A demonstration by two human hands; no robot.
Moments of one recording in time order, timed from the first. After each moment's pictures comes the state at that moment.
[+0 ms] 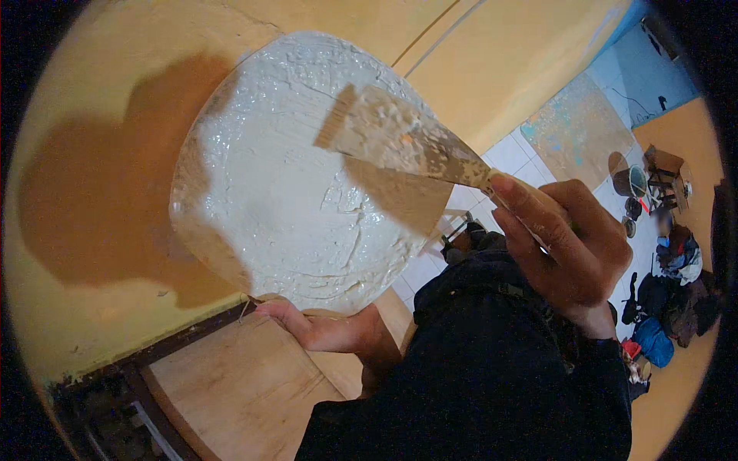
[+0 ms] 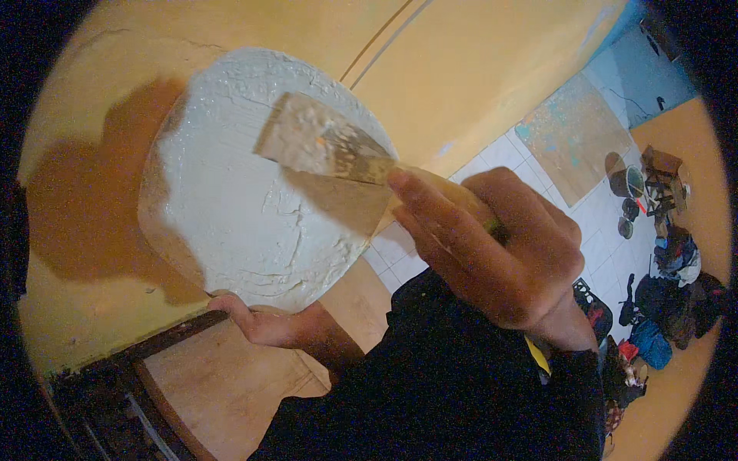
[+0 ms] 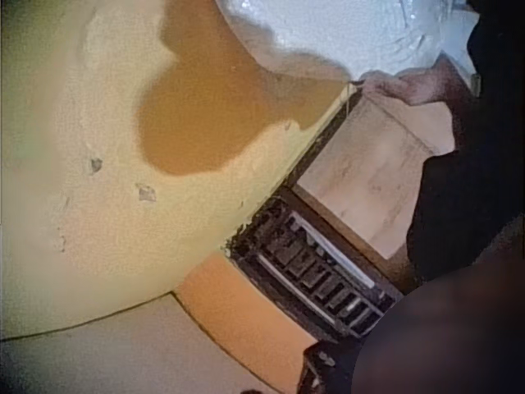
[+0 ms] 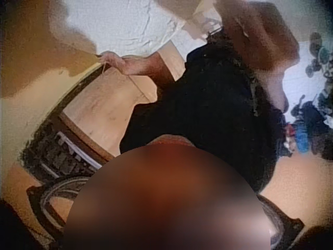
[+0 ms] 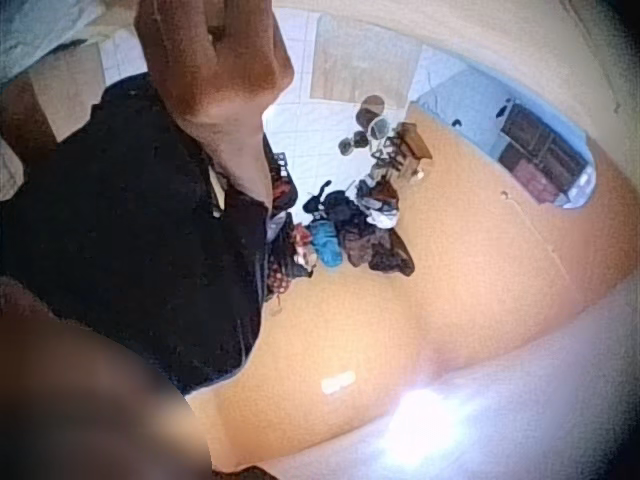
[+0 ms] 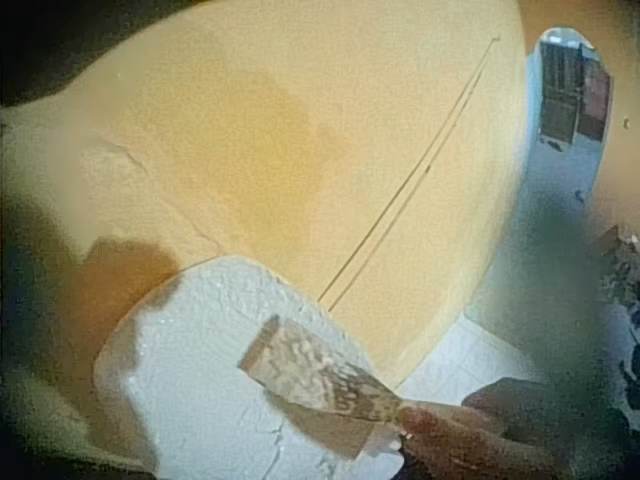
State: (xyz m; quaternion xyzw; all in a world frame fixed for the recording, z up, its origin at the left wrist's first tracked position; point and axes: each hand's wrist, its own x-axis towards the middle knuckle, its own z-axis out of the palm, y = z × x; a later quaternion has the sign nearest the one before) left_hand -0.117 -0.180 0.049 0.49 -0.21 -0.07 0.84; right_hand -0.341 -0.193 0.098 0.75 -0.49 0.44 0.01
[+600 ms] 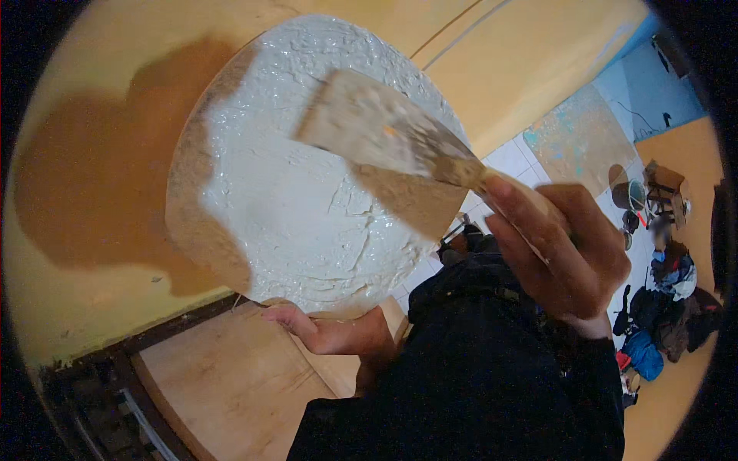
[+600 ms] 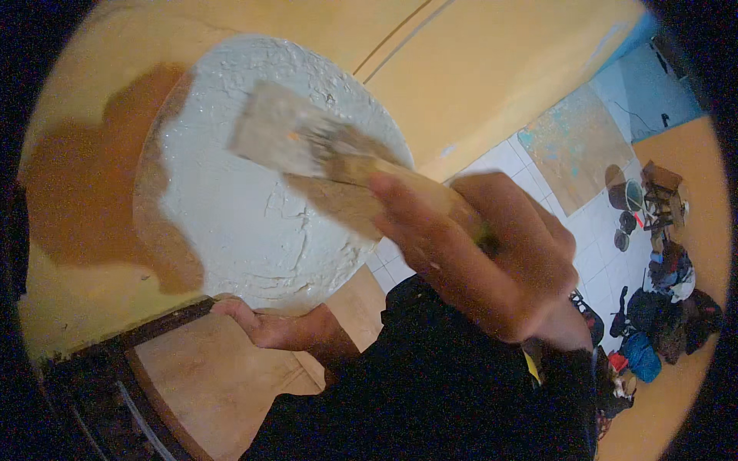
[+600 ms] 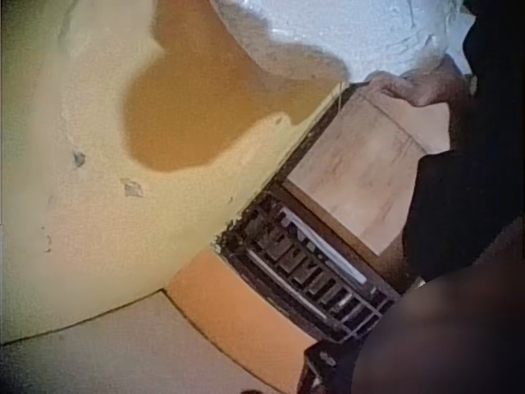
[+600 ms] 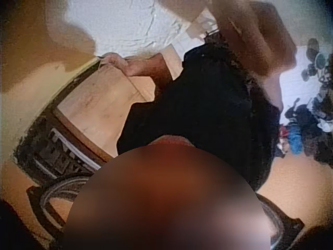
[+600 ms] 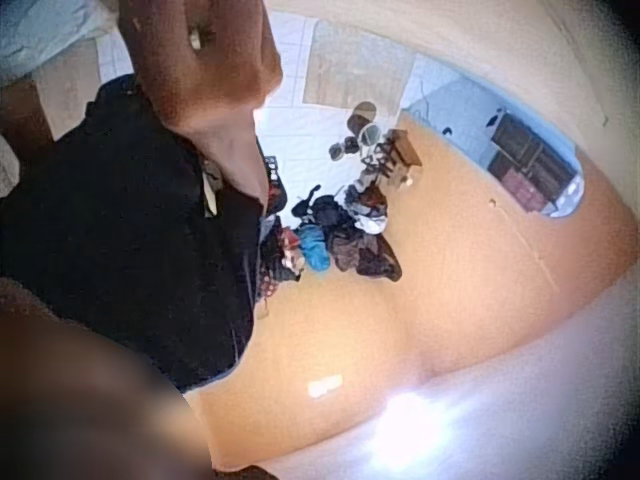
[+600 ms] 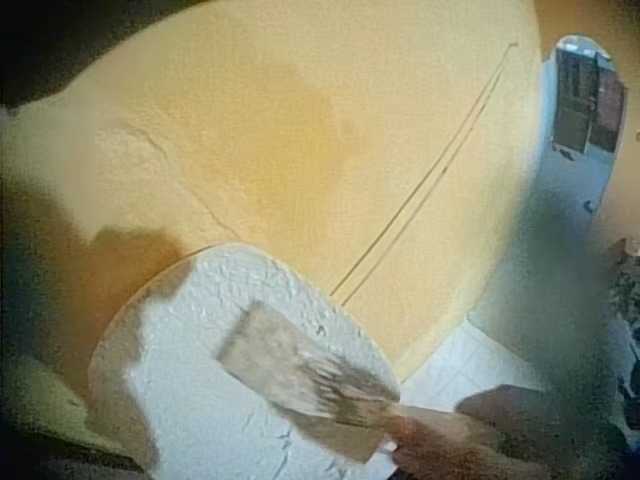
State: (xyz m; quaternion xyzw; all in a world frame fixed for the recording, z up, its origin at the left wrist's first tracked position) left_hand -0.093 -0.150 0.012 0.66 -0.41 0.15 0.61; right_hand -0.328 -0.206 0.116 0.78 -0.44 0.44 0.00
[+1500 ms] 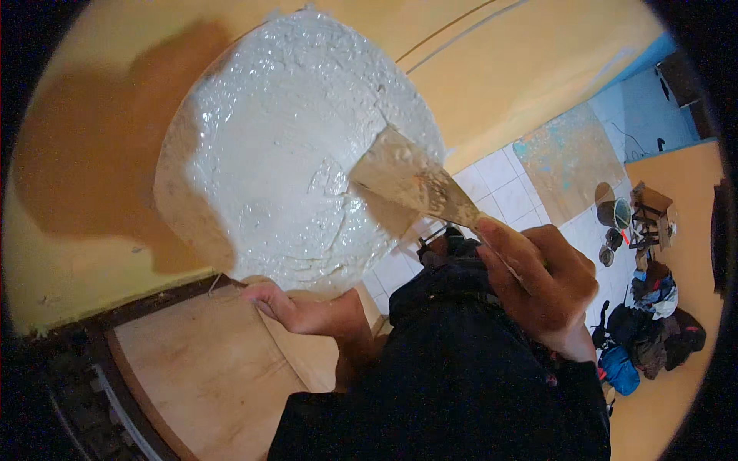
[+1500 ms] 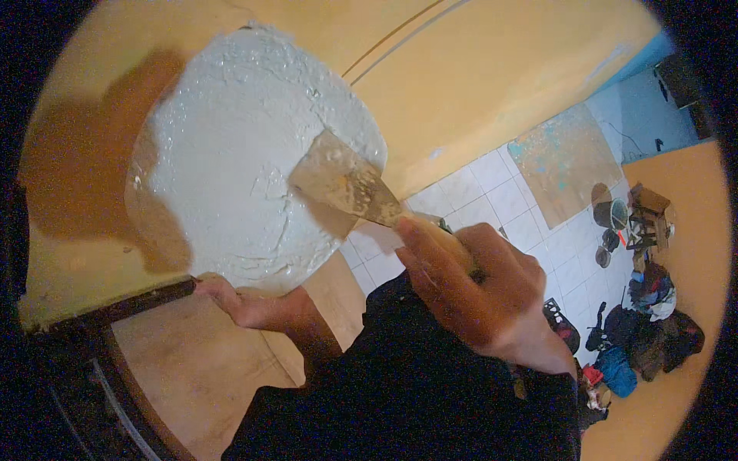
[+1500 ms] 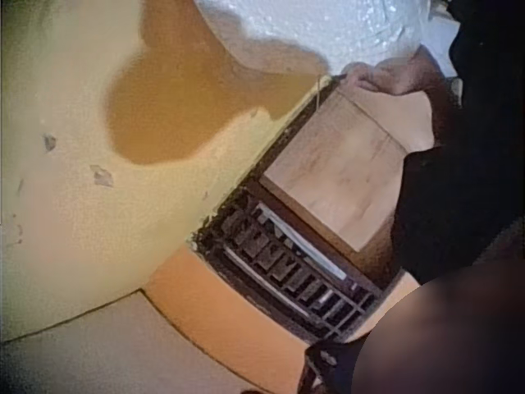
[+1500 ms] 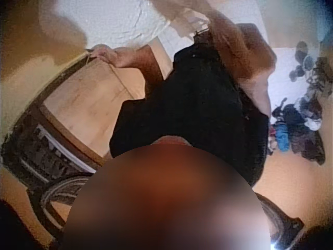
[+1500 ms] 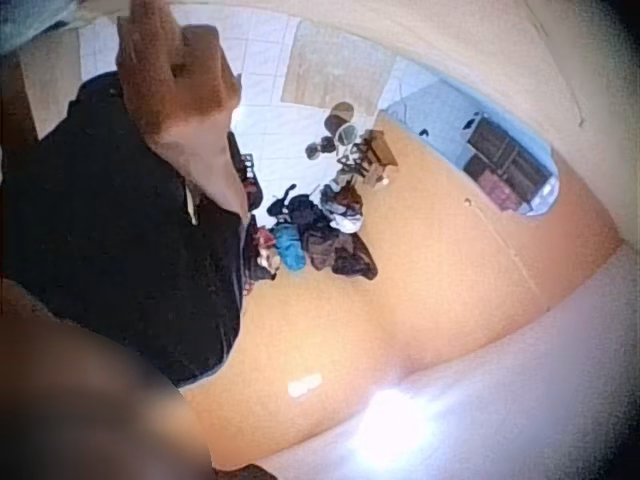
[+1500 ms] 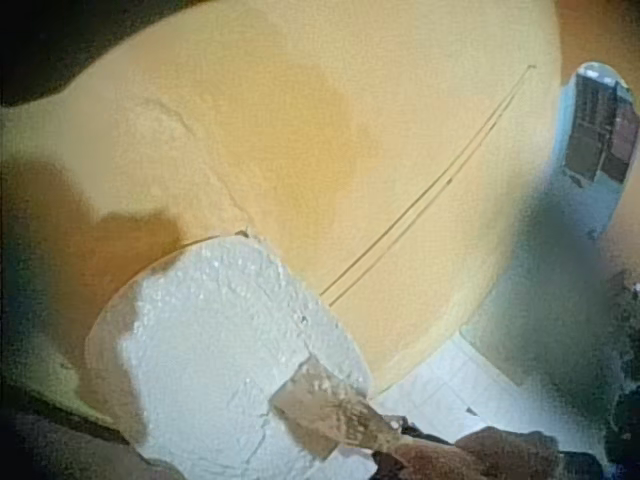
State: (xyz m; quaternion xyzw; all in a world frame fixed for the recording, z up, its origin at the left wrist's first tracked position) left_hand -0.103 -0.165 0.024 0.63 -0.47 0.37 0.49; right_hand -0.339 -0.172 0.098 0.80 -0.44 0.41 -0.04
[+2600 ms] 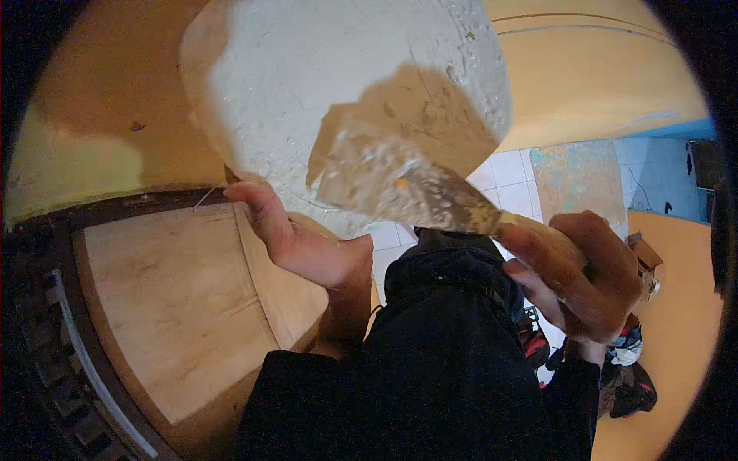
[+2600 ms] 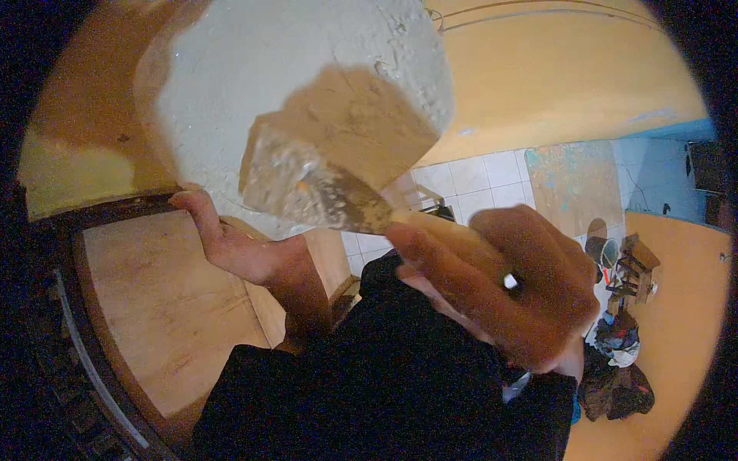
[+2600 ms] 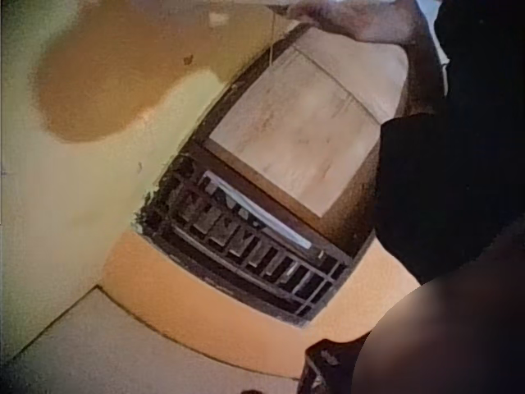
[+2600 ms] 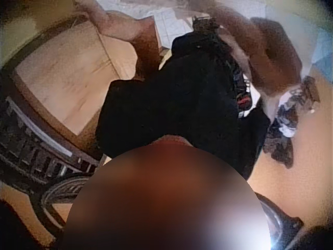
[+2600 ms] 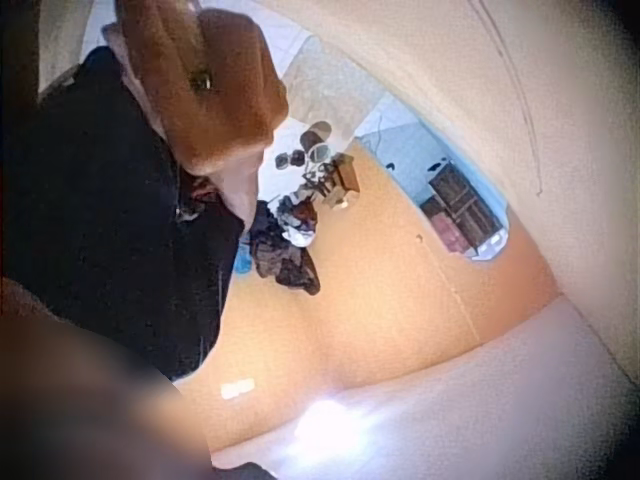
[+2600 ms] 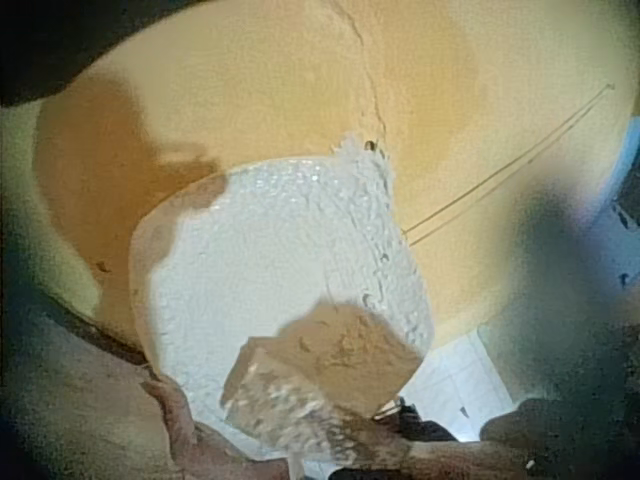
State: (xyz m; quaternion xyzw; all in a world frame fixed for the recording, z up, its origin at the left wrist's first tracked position) left_hand -0.072 -0.136 0.035 0.62 -0.36 0.08 0.69; right_hand -0.305 -0.160 0.118 0.88 -0.28 0.37 -0.13
